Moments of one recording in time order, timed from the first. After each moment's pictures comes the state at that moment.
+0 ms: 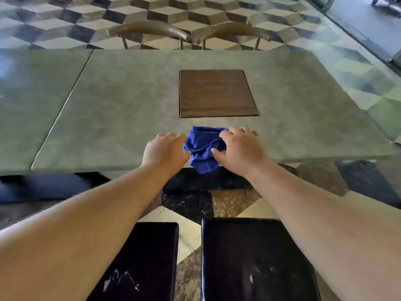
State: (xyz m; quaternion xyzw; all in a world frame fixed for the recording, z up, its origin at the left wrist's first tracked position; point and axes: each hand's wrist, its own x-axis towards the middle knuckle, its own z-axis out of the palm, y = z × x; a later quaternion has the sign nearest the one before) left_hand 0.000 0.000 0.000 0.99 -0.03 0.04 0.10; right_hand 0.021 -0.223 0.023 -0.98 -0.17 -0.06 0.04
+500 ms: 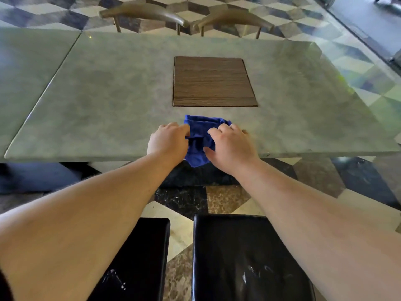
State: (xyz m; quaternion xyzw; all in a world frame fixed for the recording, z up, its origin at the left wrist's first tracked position) left_hand 0.024 -0.030 -0.027 0.99 -0.01 0.03 0.16; right_hand 0.026 -0.220 -0.010 -0.98 -0.20 -0.04 0.04
